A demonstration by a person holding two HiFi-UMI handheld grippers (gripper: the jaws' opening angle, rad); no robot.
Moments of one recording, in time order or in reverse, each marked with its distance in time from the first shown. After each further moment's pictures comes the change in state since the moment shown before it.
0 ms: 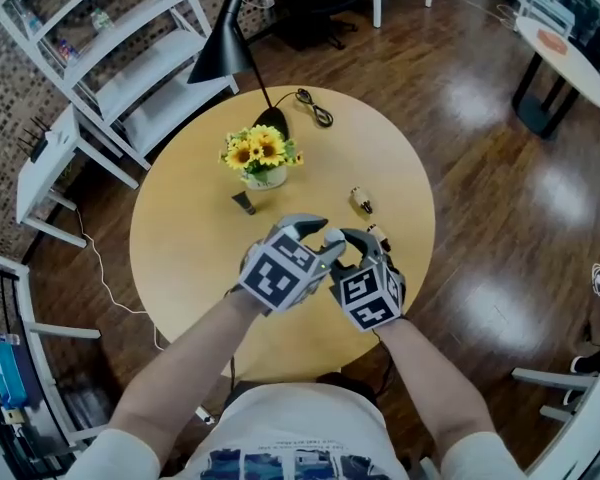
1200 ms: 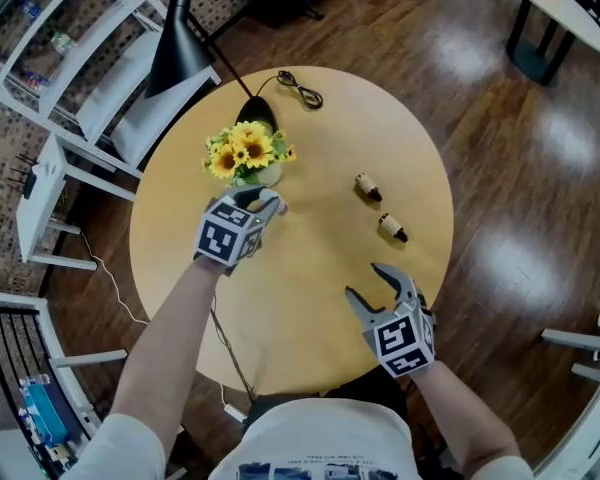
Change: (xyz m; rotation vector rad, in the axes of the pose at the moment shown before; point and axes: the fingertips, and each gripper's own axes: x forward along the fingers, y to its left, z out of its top) left arm 0.048 0.199 -0.089 -0.003 0.083 0.147; right arm -0.013 0.018 -0.073 0.173 0.062 -0.035
